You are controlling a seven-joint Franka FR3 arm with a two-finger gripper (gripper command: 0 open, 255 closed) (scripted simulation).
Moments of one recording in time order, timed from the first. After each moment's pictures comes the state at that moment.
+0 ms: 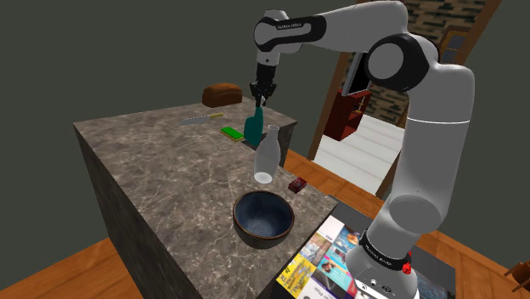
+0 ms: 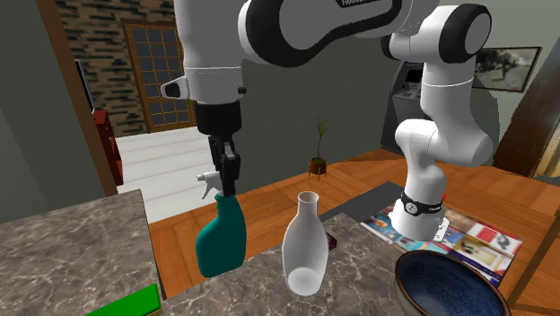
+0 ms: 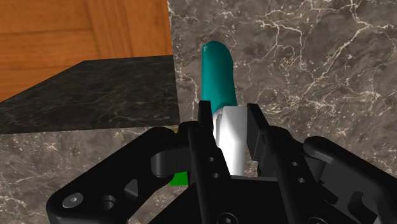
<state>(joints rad) -0.04 0.30 -0.16 -1.50 0.05 1.79 -0.05</state>
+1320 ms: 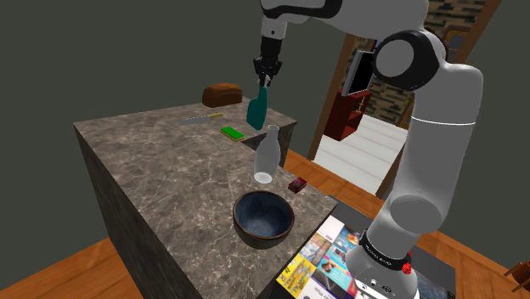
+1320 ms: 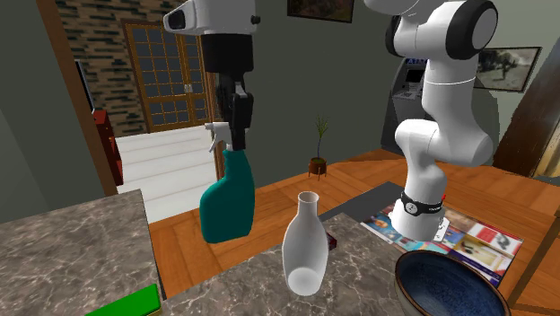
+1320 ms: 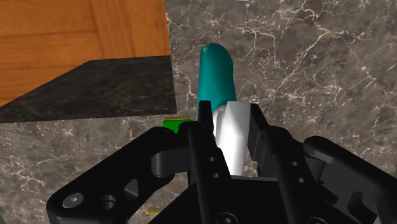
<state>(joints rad) -0.02 0.25 -0.16 -1.32 0.04 1.56 -0.02</state>
